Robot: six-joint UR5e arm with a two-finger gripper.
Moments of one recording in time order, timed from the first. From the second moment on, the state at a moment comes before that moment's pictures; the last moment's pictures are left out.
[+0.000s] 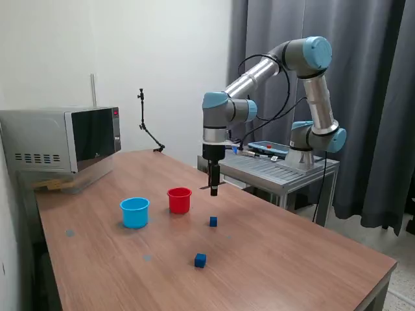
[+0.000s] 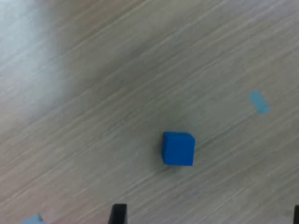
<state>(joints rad) -0.11 -1.00 1.56 -2.17 -1.52 -2.60</state>
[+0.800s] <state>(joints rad) -0.11 -0.95 1.67 -2.40 -1.53 -2.59</state>
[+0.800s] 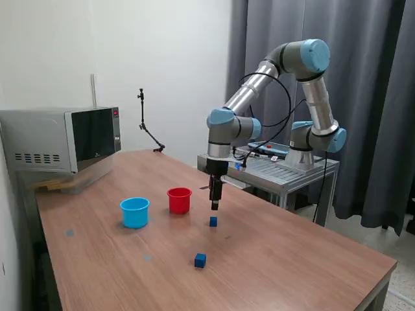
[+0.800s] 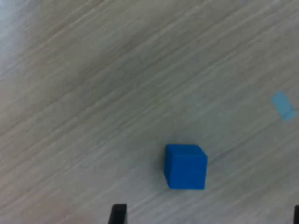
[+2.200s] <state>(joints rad) -0.08 -0.85 1.66 -2.46 -1.56 -2.61</state>
